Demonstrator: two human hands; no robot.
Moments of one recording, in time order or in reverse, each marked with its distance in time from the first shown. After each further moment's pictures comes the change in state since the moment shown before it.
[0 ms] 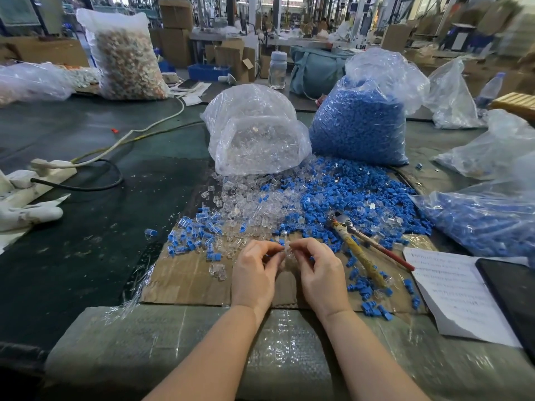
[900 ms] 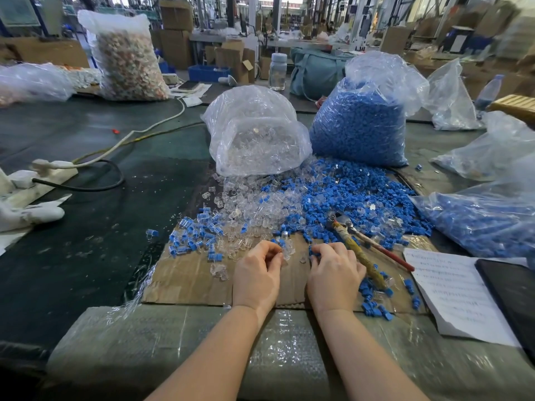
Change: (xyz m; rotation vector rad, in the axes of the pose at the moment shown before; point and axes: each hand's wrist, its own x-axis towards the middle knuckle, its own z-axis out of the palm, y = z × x) left_hand -0.002 0.000 0.001 -0.010 -0.024 -0.034; right_hand 0.003 0.008 0.004 -0.568 0.093 0.275
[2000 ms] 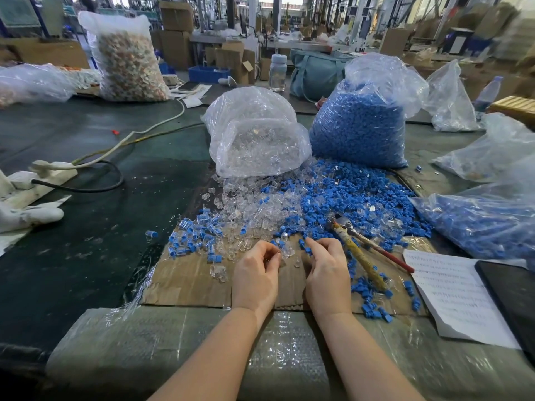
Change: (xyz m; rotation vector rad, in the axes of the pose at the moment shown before) left_hand -0.001 0.003 -0.001 0.019 0.003 -0.015; right_hand -0.004 -0.003 -0.004 0.331 0.000 -0.198
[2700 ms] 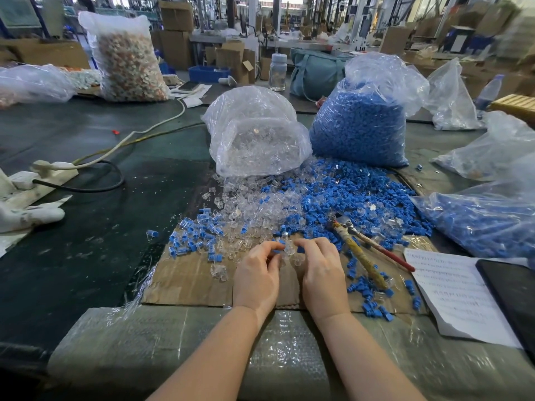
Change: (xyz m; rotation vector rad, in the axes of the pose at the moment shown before) left_hand 0.002 -0.002 0.001 0.072 -0.012 0.022; right_hand -0.003 -0.003 -0.001 -0.026 -0.044 -0.160
